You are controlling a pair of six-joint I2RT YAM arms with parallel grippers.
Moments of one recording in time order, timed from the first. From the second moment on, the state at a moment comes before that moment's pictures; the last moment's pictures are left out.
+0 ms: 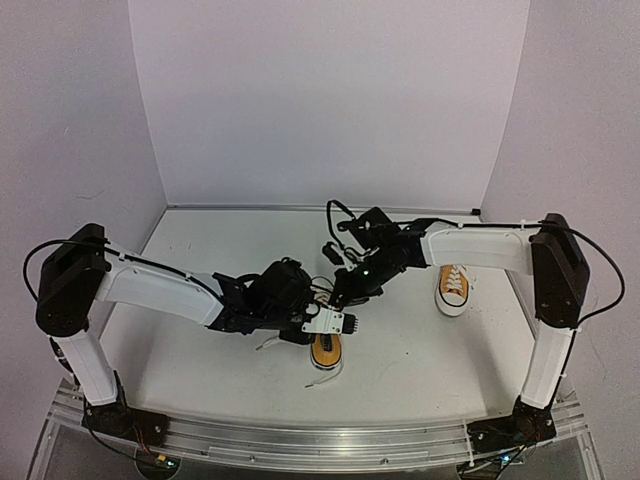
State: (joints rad) left arm -1.10 1.78 1.04 0.03 -0.11 0.90; right arm 0.80 1.91 1.42 -0.54 -0.37 0.32
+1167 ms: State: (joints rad) left arm -1.06 1.78 0.94 0.22 -0.12 0.70; right arm 0.79 1.87 1.37 -0.47 -0.37 0.38
